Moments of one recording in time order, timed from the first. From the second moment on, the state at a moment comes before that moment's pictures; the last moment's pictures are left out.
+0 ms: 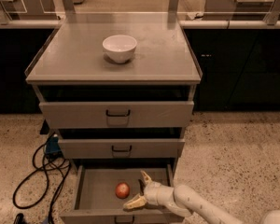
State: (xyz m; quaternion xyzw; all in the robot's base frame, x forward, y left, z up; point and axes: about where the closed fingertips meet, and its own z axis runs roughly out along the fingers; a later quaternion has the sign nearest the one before) arm 0.556 0.012 0.270 -0.40 0.72 0.32 0.47
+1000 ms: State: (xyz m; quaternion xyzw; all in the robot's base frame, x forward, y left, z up) arm 0.574 0.096 0.300 -0.41 0.71 0.28 0.50
